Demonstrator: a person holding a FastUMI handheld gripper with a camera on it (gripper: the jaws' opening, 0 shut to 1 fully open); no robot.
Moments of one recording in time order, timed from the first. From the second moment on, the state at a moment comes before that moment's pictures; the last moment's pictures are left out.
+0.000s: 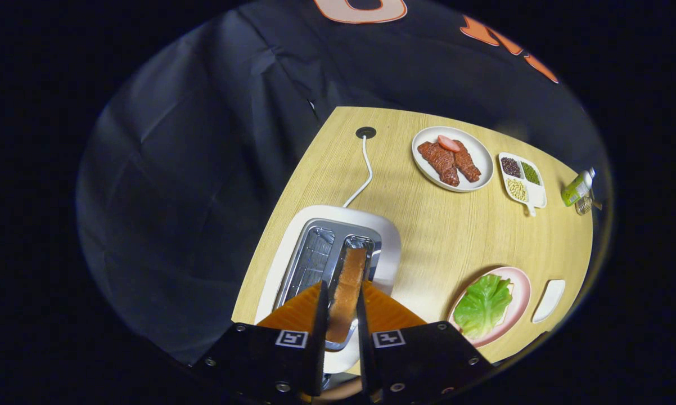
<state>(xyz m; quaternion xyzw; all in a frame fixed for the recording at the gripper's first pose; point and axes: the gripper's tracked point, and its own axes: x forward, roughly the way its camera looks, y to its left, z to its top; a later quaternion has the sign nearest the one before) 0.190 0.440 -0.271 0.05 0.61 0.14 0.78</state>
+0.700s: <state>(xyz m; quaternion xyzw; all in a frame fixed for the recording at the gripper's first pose) 0.172 0.398 -0.190 0.14 0.54 0.20 0.81</state>
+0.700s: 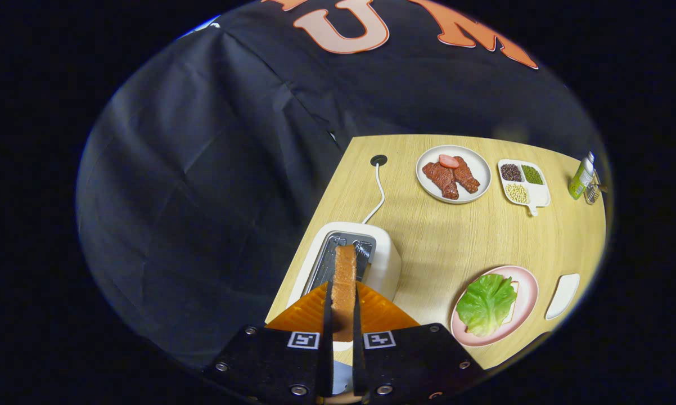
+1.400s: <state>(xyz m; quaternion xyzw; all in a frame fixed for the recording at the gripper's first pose) 0.150 0.272 -0.192 0.22 0.50 0.18 0.82</state>
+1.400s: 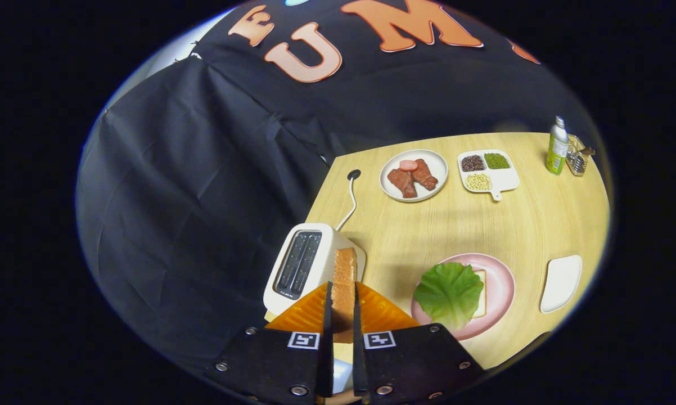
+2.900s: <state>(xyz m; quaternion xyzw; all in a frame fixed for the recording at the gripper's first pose) 0.113 0.173 -0.342 0.23 0.52 0.20 0.80</state>
